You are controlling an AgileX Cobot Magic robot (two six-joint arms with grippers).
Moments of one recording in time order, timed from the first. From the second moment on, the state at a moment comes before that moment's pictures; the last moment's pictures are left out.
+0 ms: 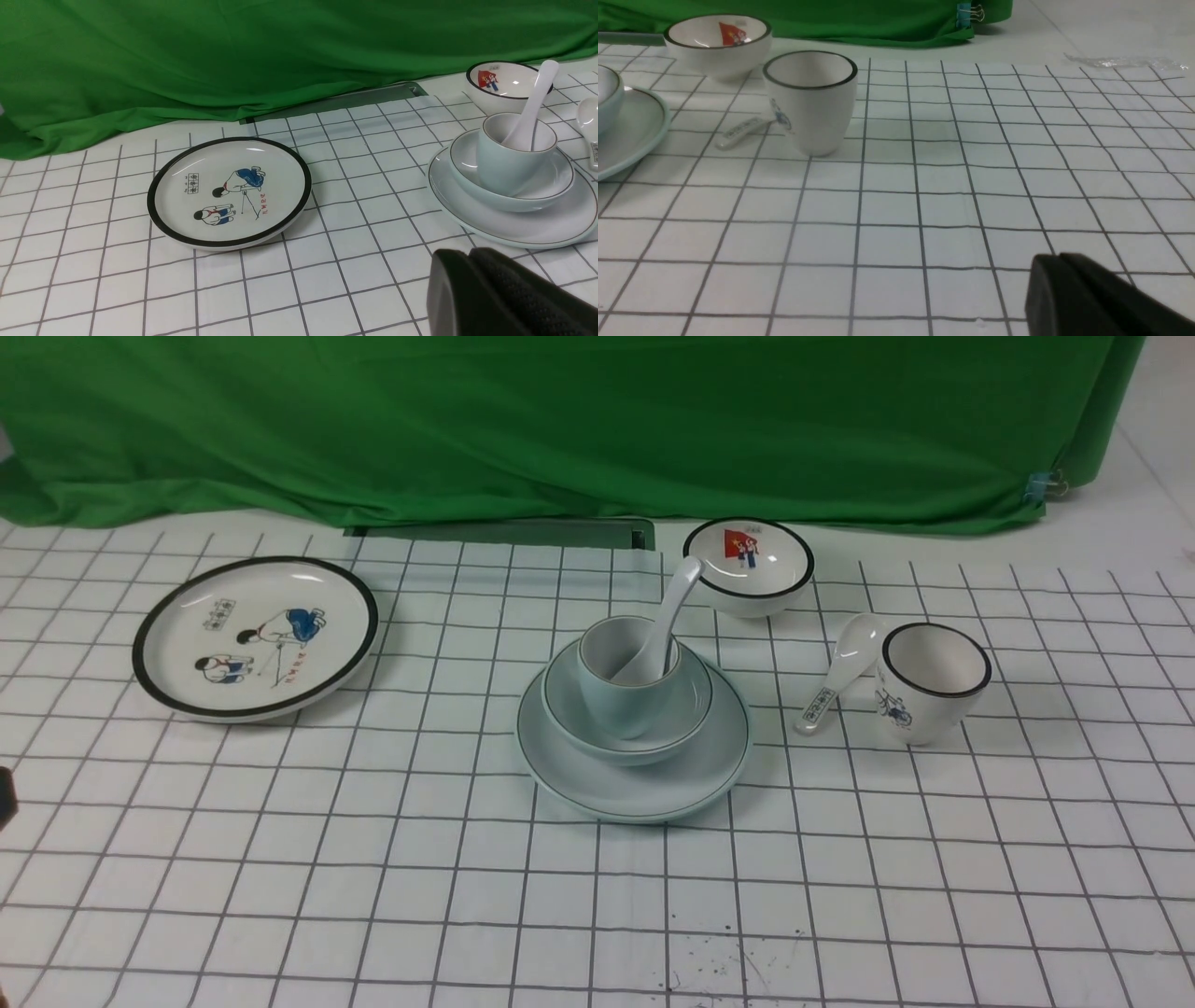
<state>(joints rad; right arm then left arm) -0.02 0.00 0.01 -0.07 0.23 0.08 -0.25 0.32 -0.51 0.13 0.53 -0.06</state>
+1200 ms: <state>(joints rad) -0.02 0.00 0.01 -0.07 0.23 0.08 -0.25 0.32 -0.51 0.20 0.53 -0.05</state>
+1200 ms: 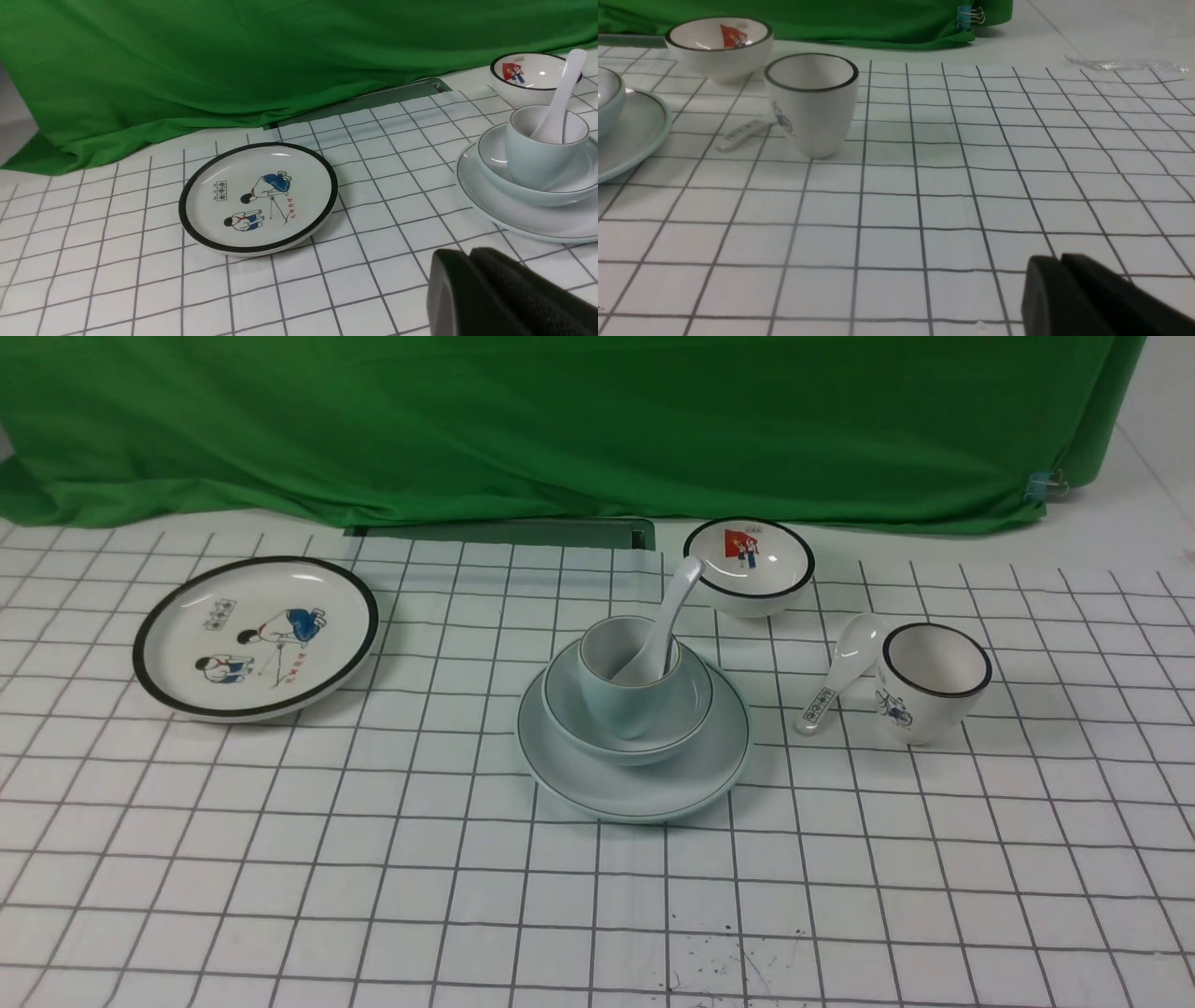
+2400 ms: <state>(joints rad) -0.02 0.00 0.01 -0.08 0.23 0.08 0.10 0.00 0.01 -0.10 0.24 0.11</state>
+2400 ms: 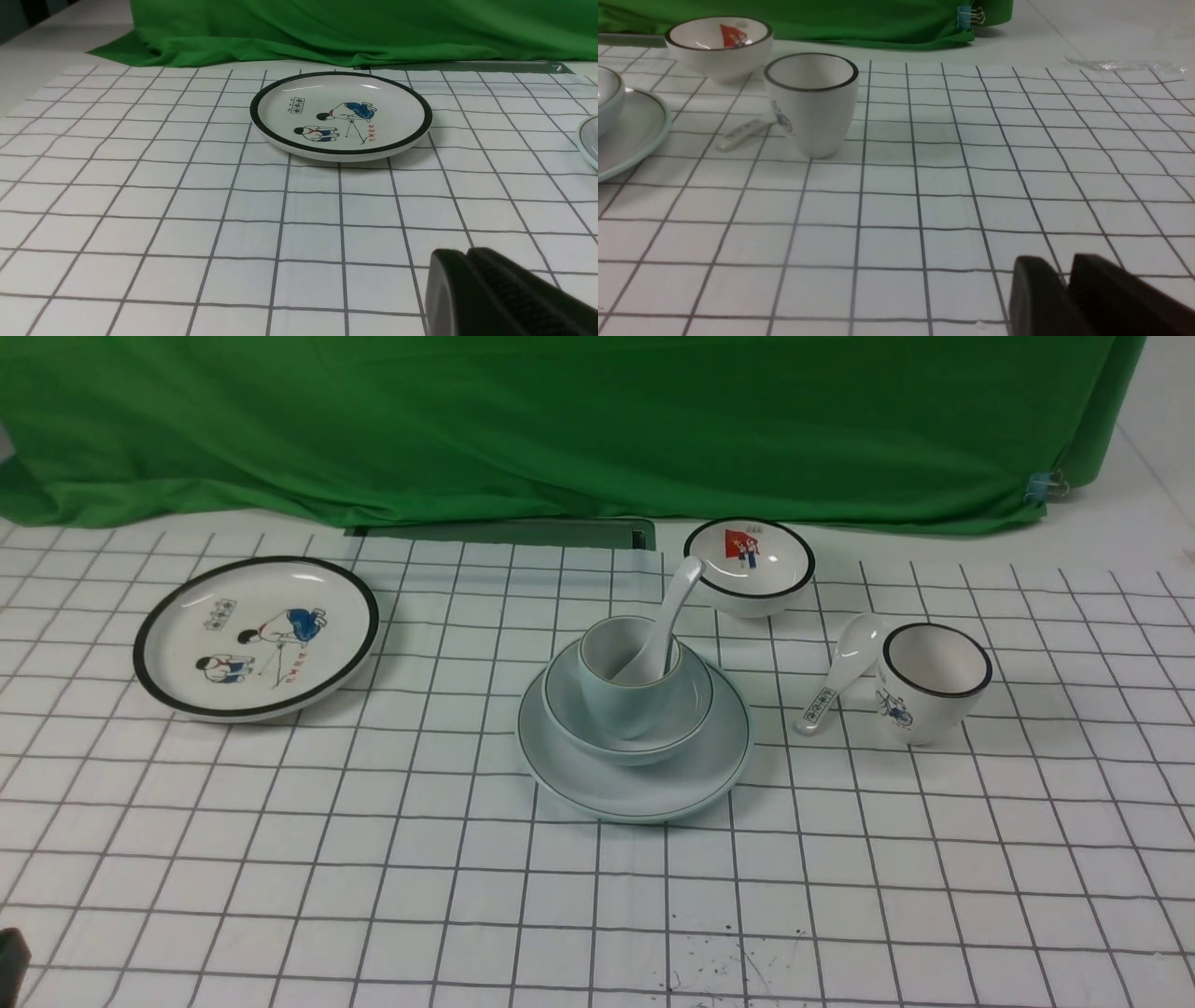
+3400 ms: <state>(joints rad) -0.02 0.00 0.01 -0.08 0.23 0.08 0.10 0.00 0.01 -0.07 0.24 0.11</state>
